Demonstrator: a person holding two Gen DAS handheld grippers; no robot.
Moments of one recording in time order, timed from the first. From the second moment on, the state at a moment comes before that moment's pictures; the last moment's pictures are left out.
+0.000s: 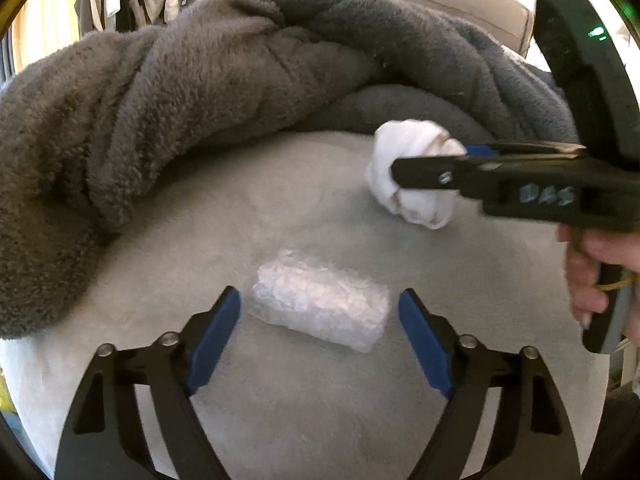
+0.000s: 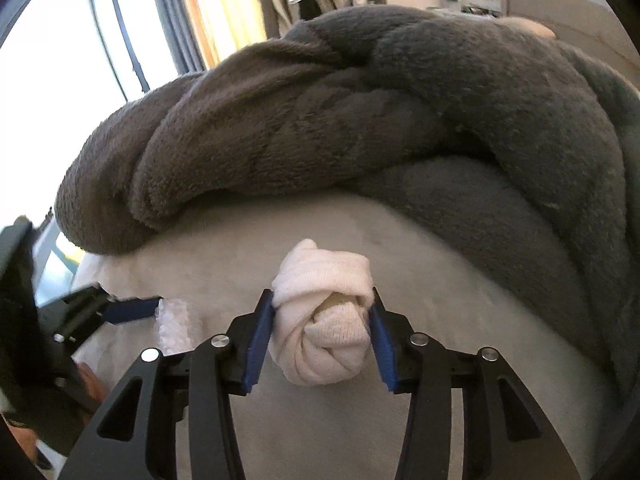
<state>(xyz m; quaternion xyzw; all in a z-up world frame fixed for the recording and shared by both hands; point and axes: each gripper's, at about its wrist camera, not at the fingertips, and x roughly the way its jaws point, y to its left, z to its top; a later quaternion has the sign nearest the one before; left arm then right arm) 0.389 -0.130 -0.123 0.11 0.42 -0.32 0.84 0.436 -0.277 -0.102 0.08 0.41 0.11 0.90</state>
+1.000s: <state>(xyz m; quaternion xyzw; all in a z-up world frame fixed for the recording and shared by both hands) 0.308 -0.092 -0.077 0.07 0.40 -0.20 0.89 0.365 -0.252 -0.025 0.06 0.35 0.17 0.92</state>
